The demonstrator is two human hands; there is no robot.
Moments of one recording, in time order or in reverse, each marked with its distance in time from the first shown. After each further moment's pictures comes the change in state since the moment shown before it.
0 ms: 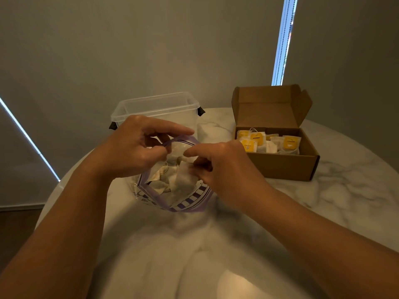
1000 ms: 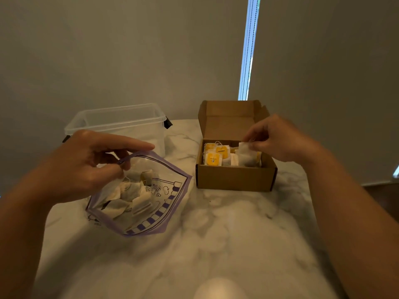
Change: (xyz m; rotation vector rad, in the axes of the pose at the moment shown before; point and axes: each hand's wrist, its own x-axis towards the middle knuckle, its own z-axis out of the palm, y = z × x) left_hand -0.001 -0.003 -0.001 -0.071 0.015 0.045; right_hand 0.014 0.121 -0.130 -0.233 -0.004 0.361
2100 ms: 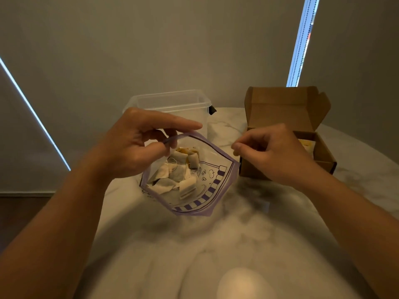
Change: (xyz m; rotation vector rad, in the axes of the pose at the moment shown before) left_hand -0.010 0.012 0.000 0.013 0.078 0.092; right_hand -0.021 -0.071 0.081 0.323 0.028 -0.261
